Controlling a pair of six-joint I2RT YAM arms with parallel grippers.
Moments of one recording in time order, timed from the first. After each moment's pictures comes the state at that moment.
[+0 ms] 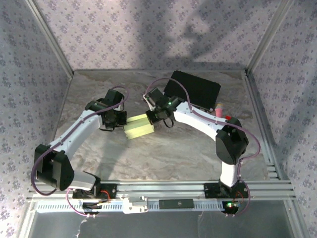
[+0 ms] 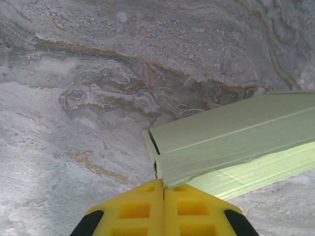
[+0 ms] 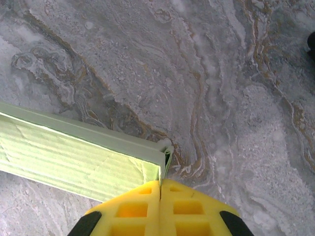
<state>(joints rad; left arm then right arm) -0.43 1.39 1.14 -0.92 -0.02 -0.50 0.83 1.84 1.55 -0.70 0.07 0.23</state>
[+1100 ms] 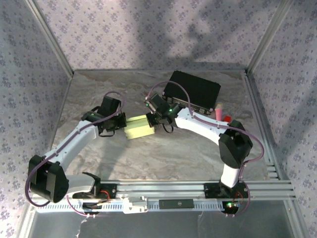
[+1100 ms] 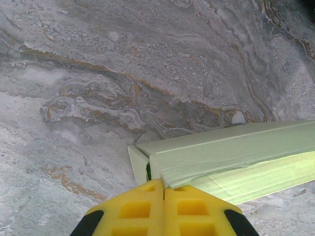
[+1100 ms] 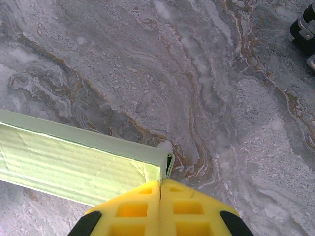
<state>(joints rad) -0.43 1.26 0.96 -0.71 -0.01 -0.59 0.87 1.78 1.43 -0.58 0.16 0.35</state>
